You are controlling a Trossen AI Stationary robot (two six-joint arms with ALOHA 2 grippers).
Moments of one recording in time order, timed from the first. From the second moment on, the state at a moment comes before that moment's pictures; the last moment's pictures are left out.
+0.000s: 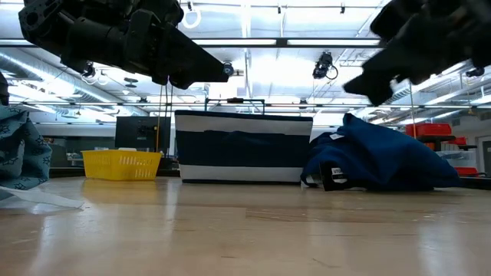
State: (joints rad) left arm -0.19 1.44 0.46 0.83 -0.25 0.15; right arm 0.24 1.06 0.35 0.34 0.03 0.22
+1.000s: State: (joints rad) left arm -0.19 1.44 0.46 0.82 -0.26 0.14; right arm 0.67 1.64 1.03 -0.37 0.04 0.63
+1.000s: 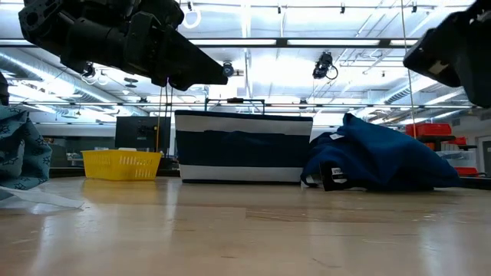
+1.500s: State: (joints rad) left arm -0.19 1.44 0.46 0.81 -0.26 0.14; right arm 0.74 1.82 1.13 -0.39 0.03 0.74
